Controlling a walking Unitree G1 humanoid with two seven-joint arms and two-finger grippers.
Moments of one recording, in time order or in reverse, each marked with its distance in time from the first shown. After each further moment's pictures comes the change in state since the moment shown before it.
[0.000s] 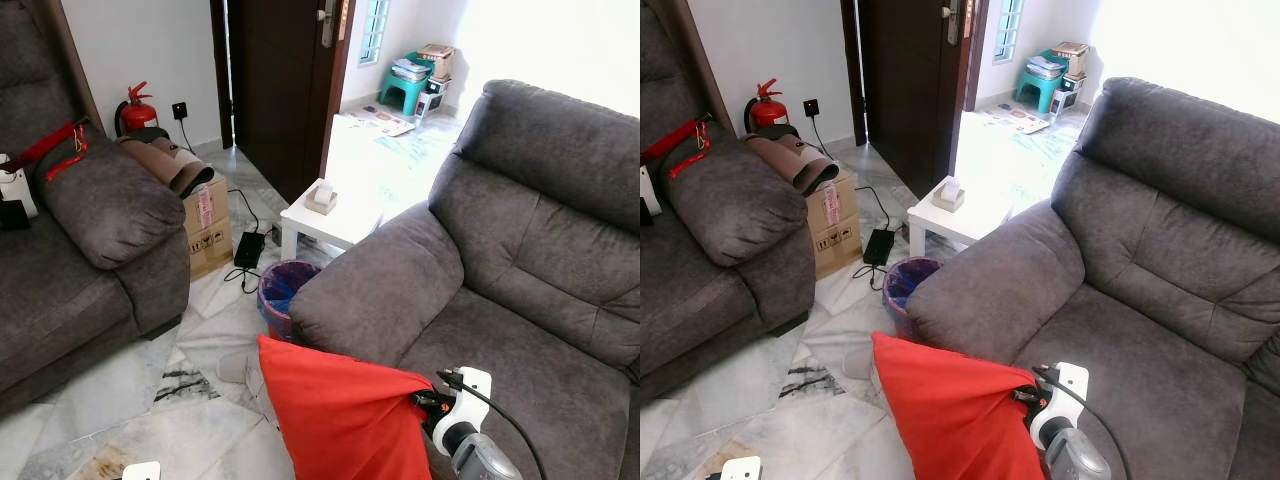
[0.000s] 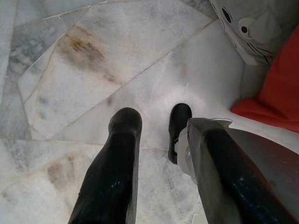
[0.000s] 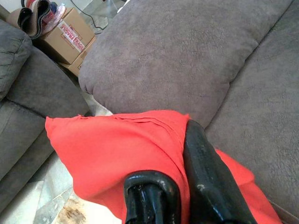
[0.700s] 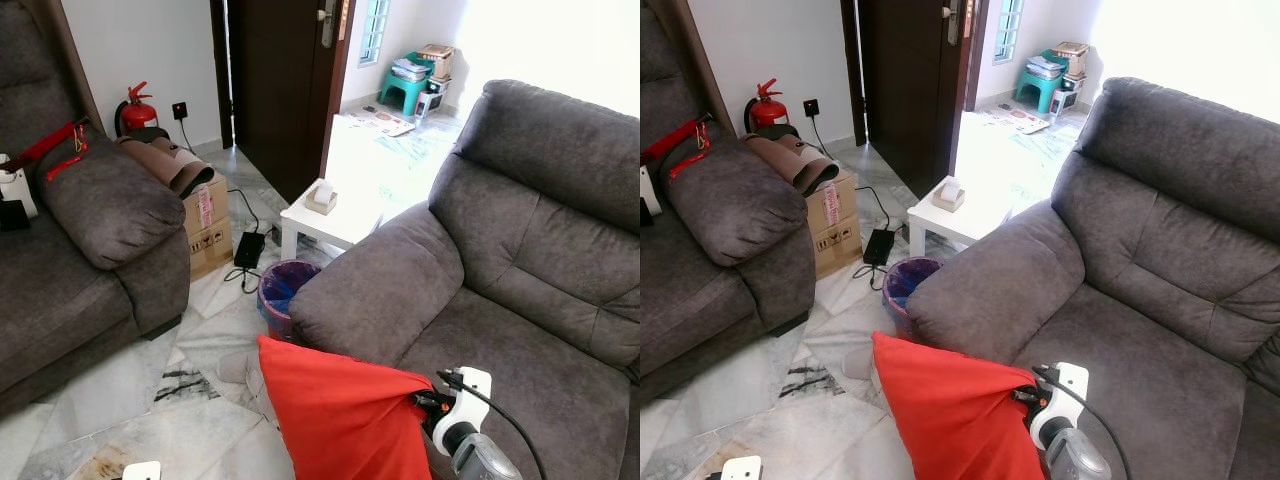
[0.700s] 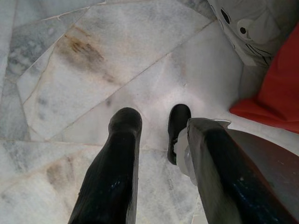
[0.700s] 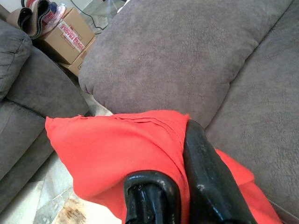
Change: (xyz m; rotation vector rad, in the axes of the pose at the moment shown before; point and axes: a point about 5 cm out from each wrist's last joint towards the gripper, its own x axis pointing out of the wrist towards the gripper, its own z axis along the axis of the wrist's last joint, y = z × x) left arm 0.000 0.000 0.001 0.000 -0.003 -0.004; right arm 0.000 0.000 0.000 0.000 0.000 0.000
